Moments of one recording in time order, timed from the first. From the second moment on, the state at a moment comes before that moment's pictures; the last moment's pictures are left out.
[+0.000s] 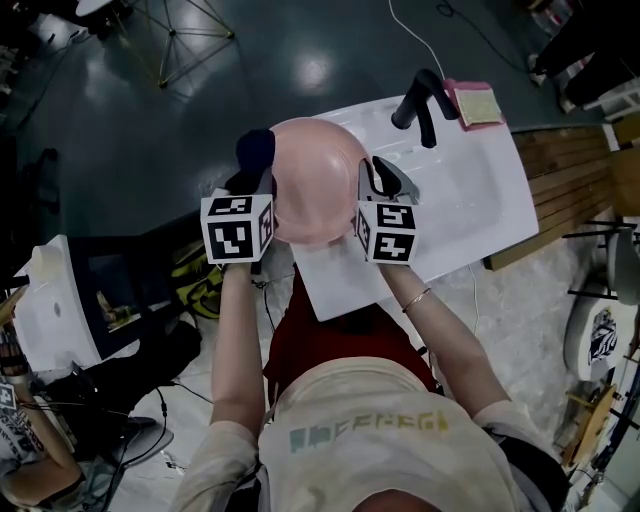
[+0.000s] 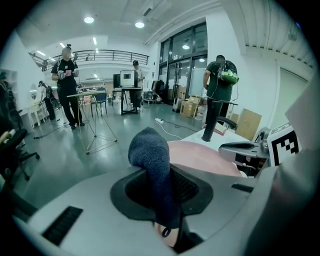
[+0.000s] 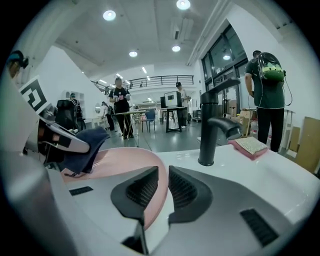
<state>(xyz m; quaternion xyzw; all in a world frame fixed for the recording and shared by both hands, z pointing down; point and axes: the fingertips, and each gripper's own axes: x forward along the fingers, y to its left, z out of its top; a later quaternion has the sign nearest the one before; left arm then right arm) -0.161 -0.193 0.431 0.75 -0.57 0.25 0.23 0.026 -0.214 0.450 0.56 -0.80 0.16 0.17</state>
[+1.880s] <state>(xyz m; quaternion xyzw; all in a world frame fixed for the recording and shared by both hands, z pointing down) -0.096 -0.067 0.298 0.76 -0.64 0.09 0.08 0.050 -0.089 0.281 0.44 -0.90 0.07 0.00</state>
